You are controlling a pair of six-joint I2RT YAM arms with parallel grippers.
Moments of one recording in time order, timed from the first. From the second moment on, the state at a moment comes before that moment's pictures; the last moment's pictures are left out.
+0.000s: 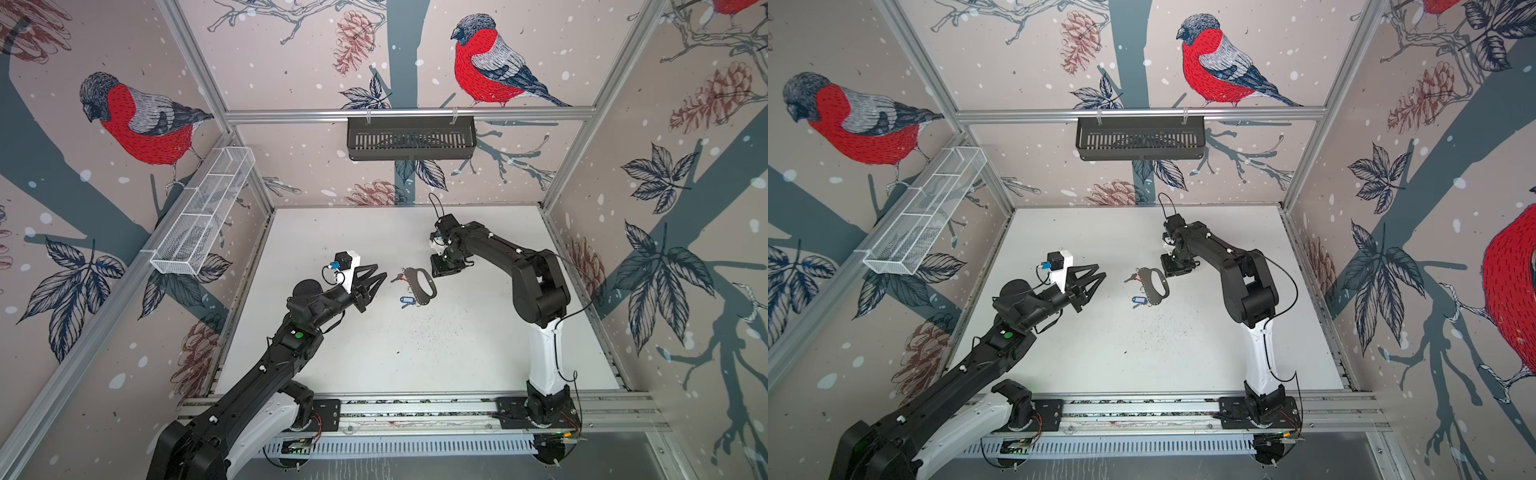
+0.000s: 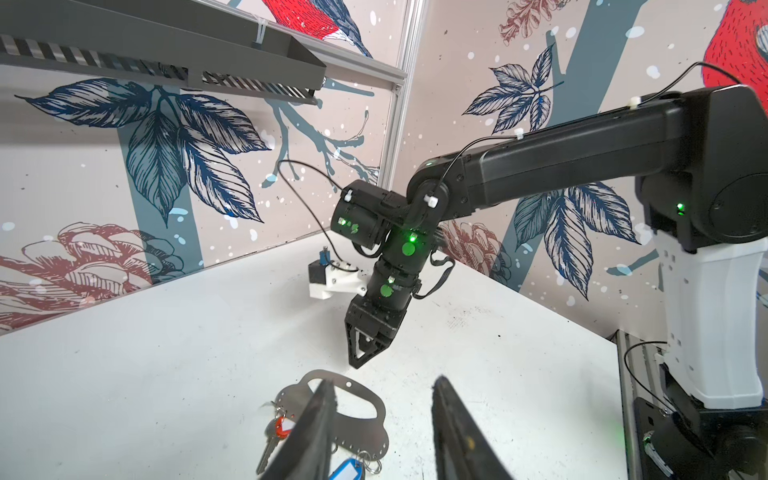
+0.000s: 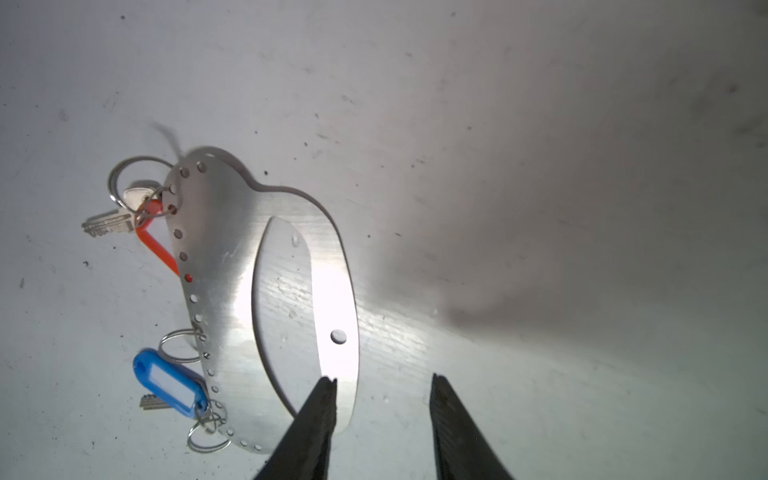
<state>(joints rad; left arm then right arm) -0.44 0.86 0.46 0.43 0.47 -0.18 0.45 2.10 1.66 -0.89 -0.18 0.13</state>
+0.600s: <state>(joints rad) -0.44 0.84 0.54 0.27 0.22 -0.16 0.38 1.54 1.20 -0.52 0.08 0.21</state>
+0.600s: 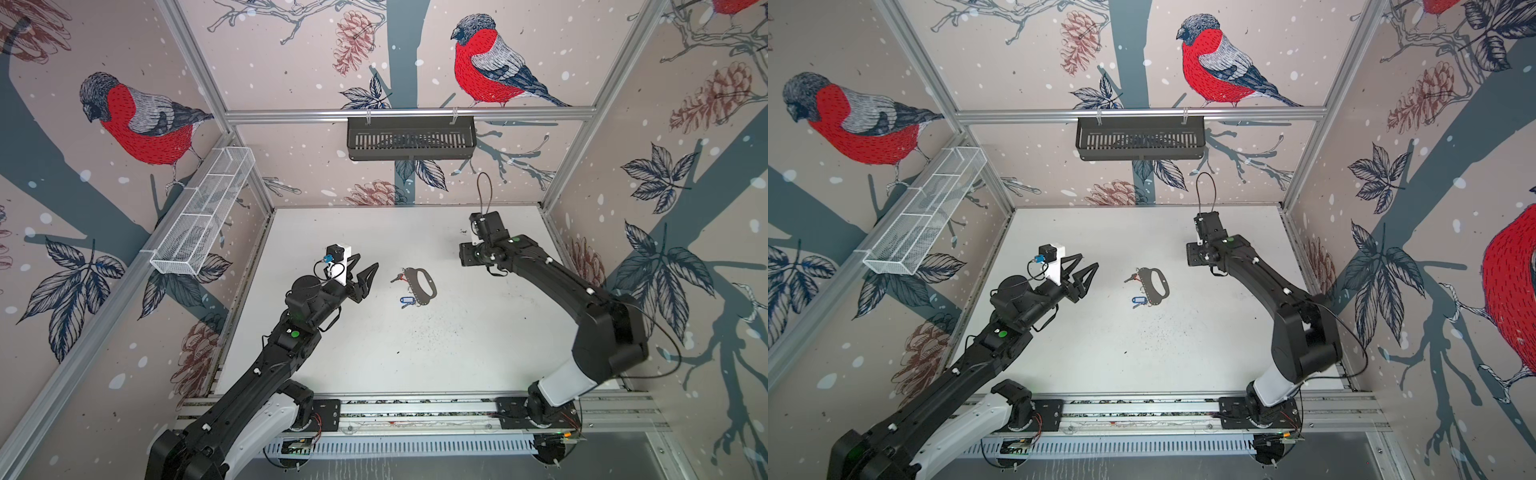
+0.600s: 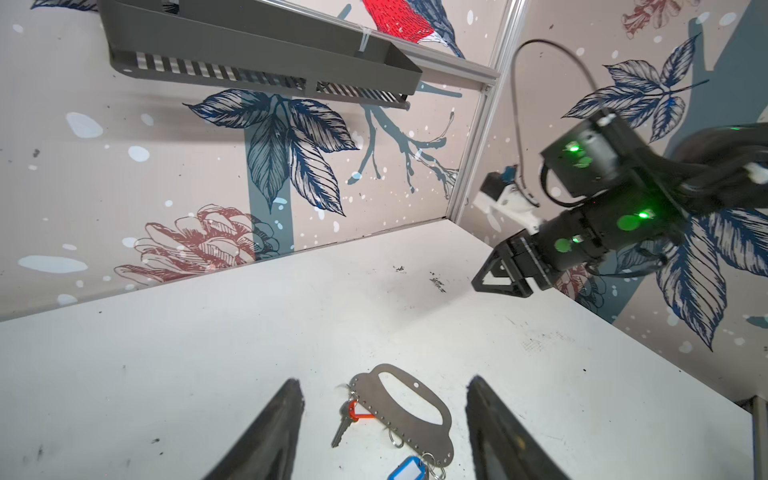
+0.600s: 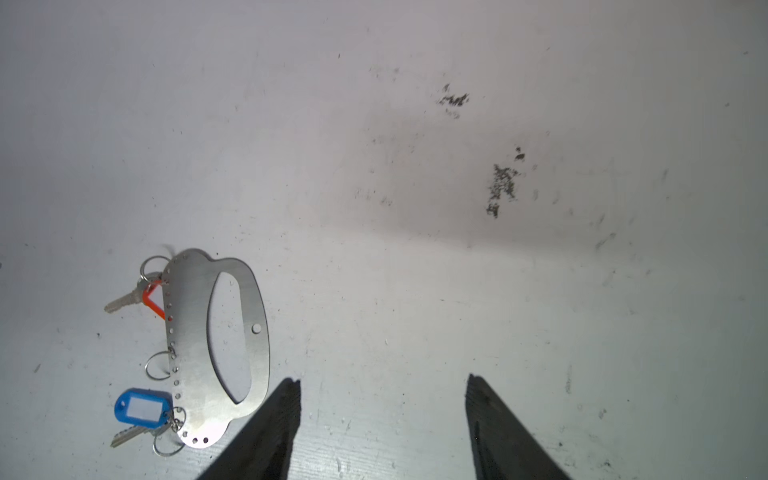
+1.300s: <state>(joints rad) -0.44 0.86 0.88 -0.06 -0.13 -0.13 0.33 0.89 0.85 -0.15 0.23 0.20</state>
